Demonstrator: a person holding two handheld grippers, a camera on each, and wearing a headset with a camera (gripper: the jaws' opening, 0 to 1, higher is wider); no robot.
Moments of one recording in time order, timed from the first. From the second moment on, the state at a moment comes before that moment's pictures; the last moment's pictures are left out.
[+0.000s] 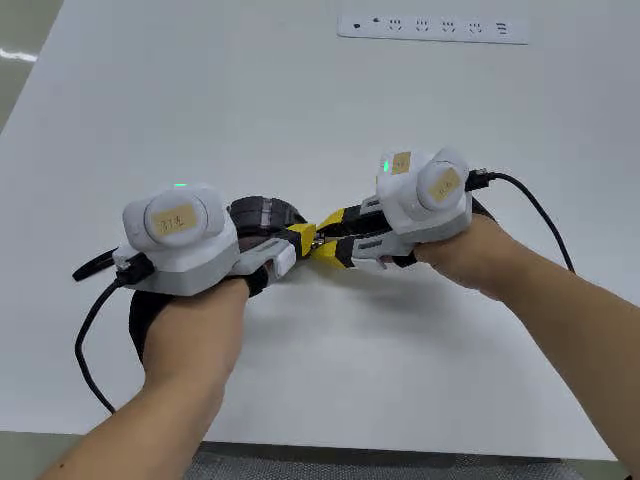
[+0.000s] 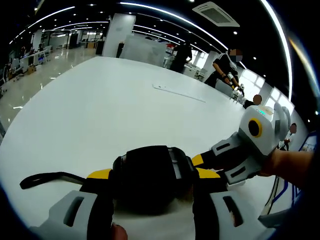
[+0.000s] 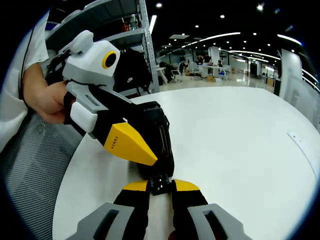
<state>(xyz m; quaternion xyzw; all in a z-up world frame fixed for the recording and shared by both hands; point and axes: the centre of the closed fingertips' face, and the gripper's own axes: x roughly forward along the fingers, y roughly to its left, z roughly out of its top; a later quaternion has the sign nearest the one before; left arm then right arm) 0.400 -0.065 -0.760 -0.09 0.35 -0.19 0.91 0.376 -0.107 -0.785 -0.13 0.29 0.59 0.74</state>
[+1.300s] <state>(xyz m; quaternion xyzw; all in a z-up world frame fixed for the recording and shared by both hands) 0.369 -0.040 -0.740 -0.02 0.32 -0.28 0.90 0.361 -0.149 -0.752 -0.11 0.29 0.52 0.80</state>
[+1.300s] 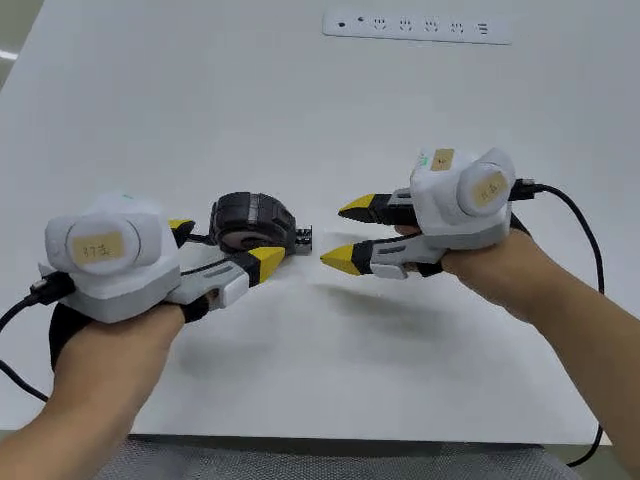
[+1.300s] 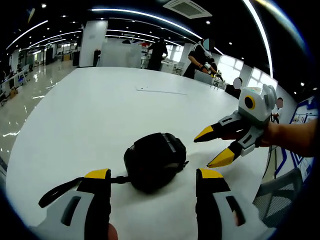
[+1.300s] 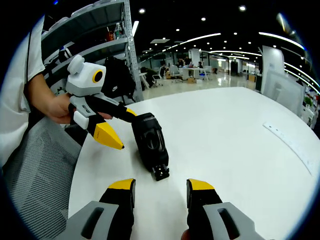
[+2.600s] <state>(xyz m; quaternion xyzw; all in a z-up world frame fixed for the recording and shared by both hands) 0.326 0.014 -0.728 0.04 0.32 -0.34 0.88 0.309 -0.230 -0.731 -0.09 0.30 0.41 0.86</state>
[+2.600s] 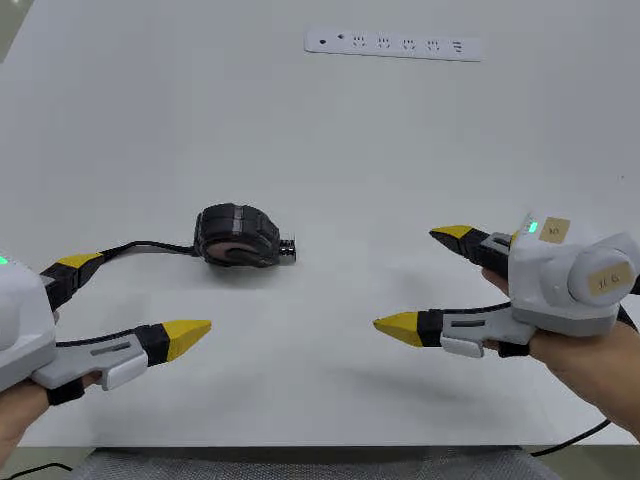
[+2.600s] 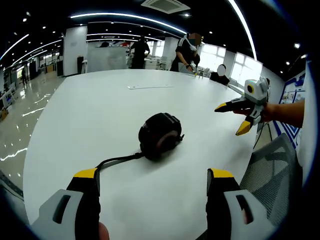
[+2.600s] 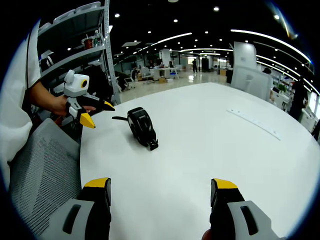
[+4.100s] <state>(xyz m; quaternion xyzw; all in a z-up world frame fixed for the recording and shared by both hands) 0.304 0.043 -0.721 0.10 0.29 -0.37 0.87 0.263 -0.283 -0.733 -0.09 0.32 0.35 0.88</state>
